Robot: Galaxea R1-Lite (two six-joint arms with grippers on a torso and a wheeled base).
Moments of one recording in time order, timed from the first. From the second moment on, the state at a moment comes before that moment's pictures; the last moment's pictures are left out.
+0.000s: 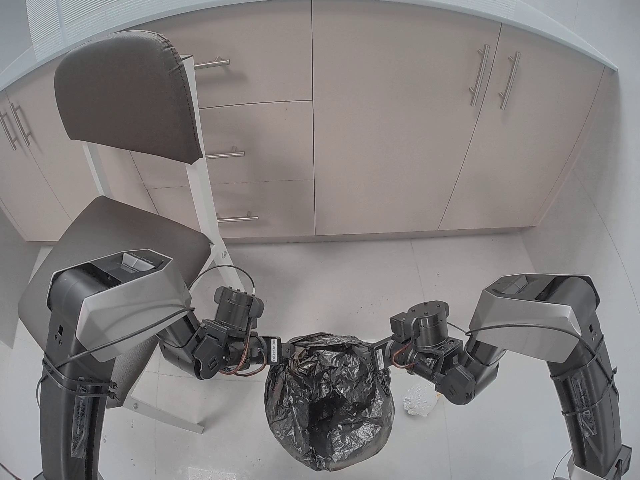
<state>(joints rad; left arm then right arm) -0.42 2.47 -1.04 -0.61 -0.01 -0.31 0.52 2.57 -0.95 -1.14 -0.07 0.02</state>
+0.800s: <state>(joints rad) -0.42 2.47 -1.04 -0.62 -0.01 -0.31 0.42 2.58 -1.18 -0.66 0.14 0.07</state>
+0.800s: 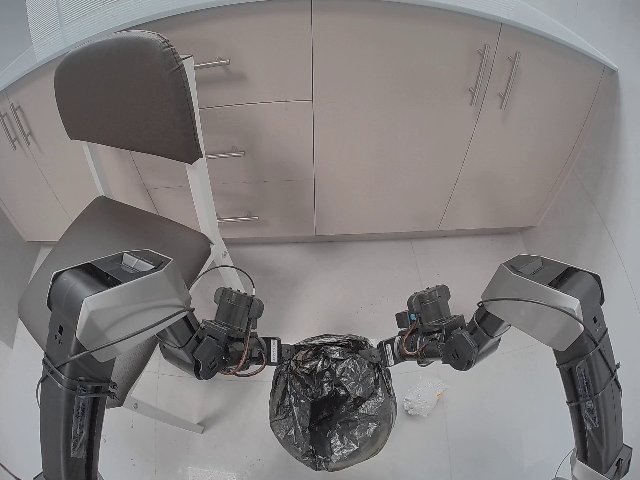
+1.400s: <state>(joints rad) -0.42 2.47 -1.04 -0.61 -0.01 -0.31 0.45 2.45 -0.83 -0.92 0.08 0.08</state>
